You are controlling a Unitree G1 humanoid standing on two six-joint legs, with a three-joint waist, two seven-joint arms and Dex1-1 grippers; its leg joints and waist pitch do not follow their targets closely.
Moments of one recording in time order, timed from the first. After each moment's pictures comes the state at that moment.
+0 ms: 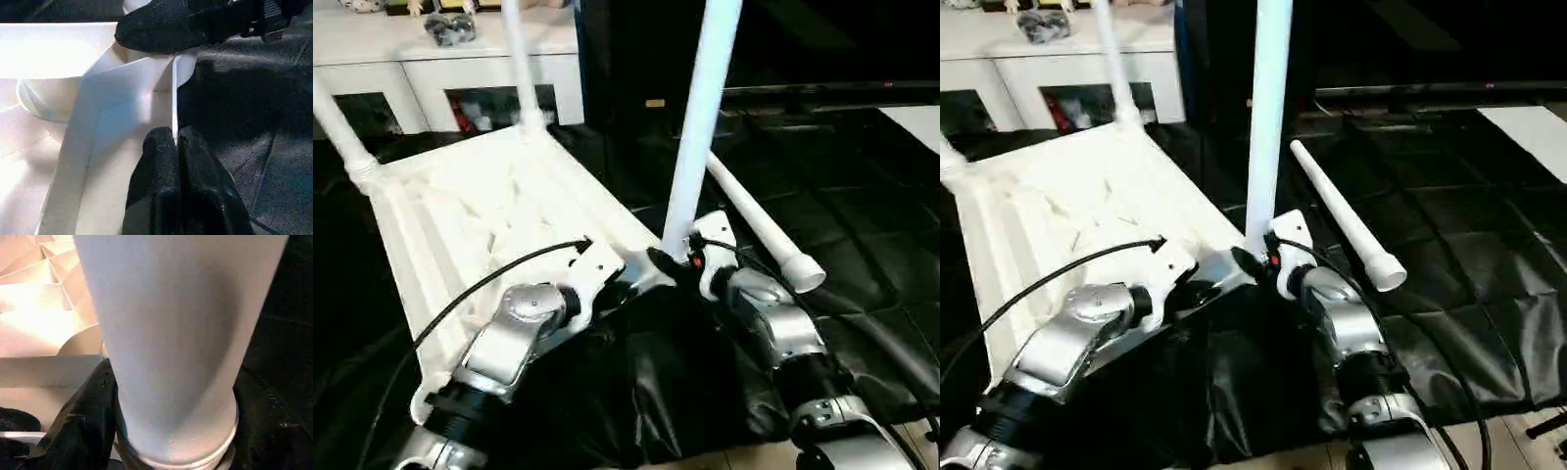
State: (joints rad) left arm -0.39 0.23 -0.26 0.15 0.02 0.50 -0.71; right arm -0.54 -0.08 0.04 0.60 0.06 0.18 0.55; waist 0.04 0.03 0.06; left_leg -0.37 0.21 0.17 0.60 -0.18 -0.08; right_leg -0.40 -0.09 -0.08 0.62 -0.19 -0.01
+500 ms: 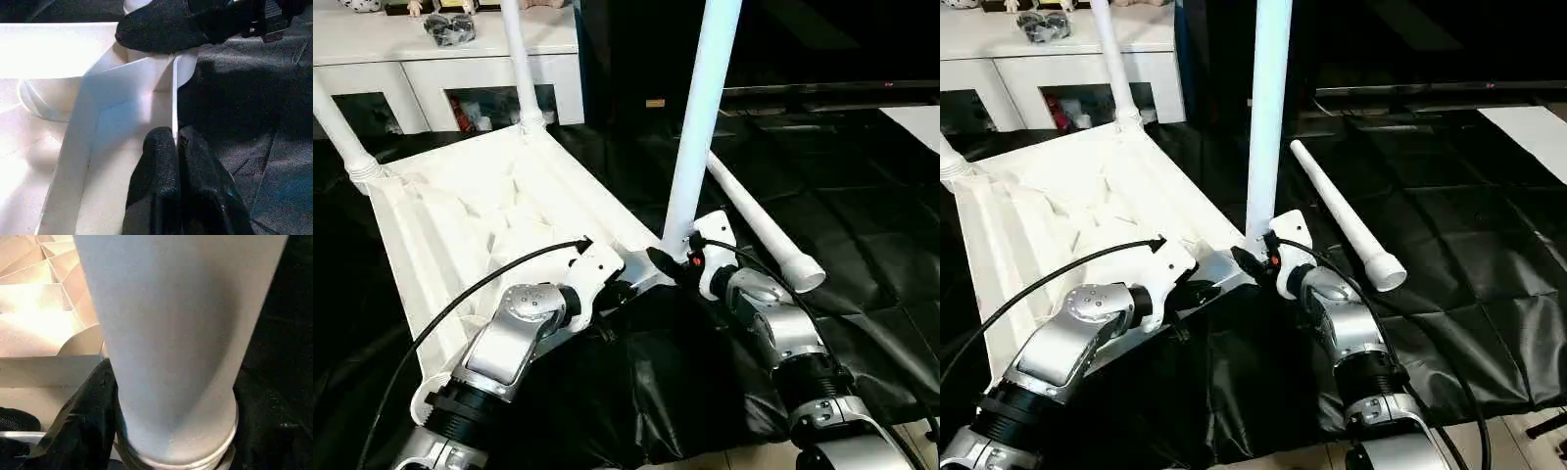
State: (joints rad) left arm -0.39 0.23 -0.26 0.15 0.02 0.50 -0.71; right arm -0.54 -0.08 0.04 0.60 0.06 0.18 0.55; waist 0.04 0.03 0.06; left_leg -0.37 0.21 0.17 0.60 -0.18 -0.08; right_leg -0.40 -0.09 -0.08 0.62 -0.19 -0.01
